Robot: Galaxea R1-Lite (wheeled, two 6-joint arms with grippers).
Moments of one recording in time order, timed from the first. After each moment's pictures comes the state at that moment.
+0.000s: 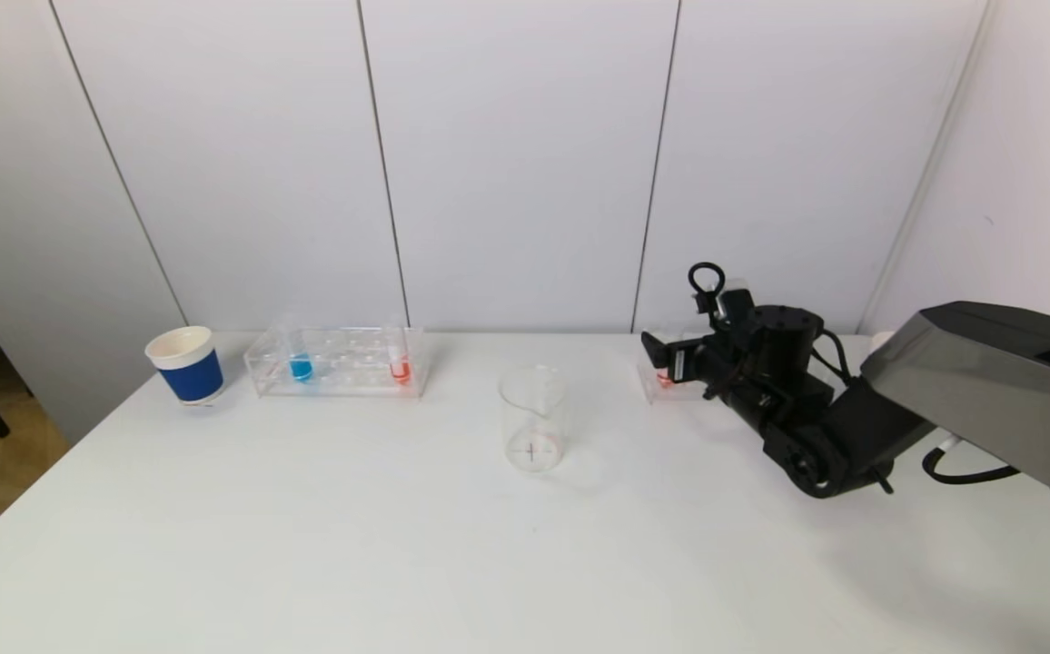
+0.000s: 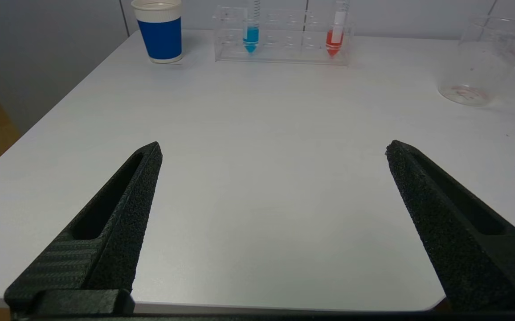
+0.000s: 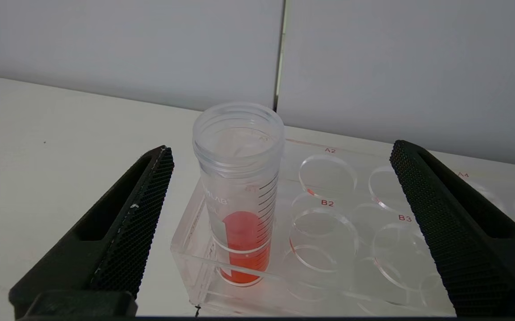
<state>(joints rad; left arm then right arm) -0.01 0.00 0.00 0.00 0.02 -0.05 0.28 2.36 -1.06 -1.17 -0.11 -0.01</state>
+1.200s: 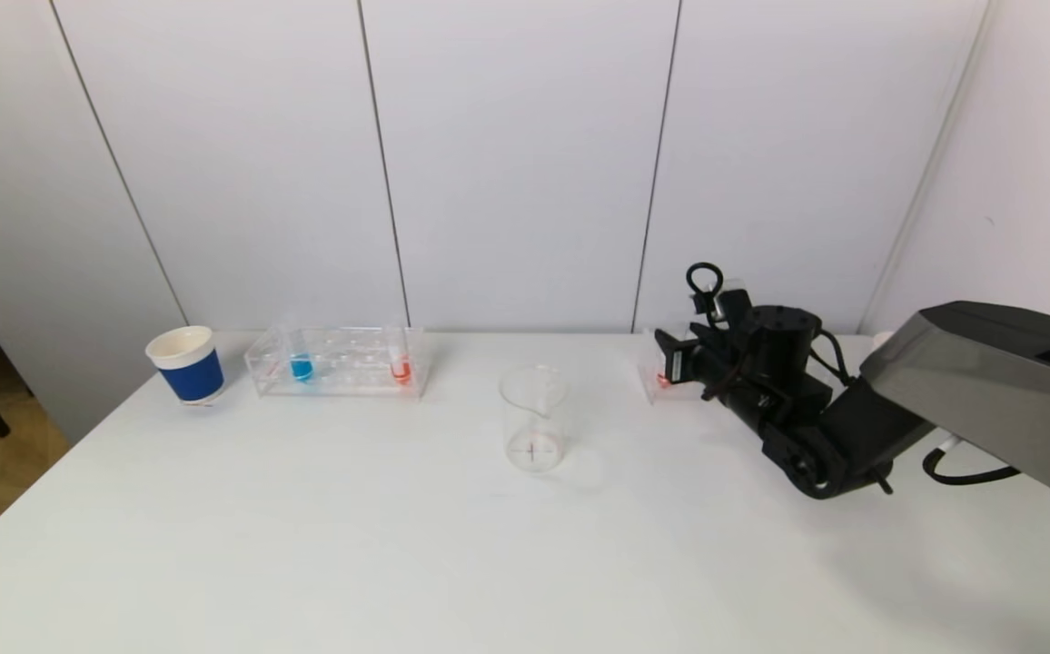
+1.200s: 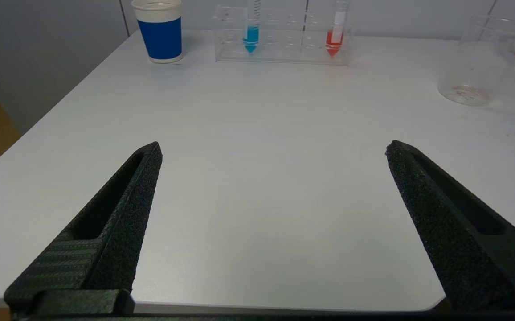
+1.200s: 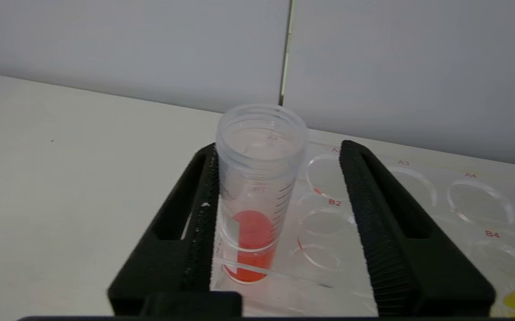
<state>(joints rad) -0.01 0.00 0.00 0.00 0.02 -0.05 0.28 2.36 -1.05 -1.17 -0.11 -0.01</state>
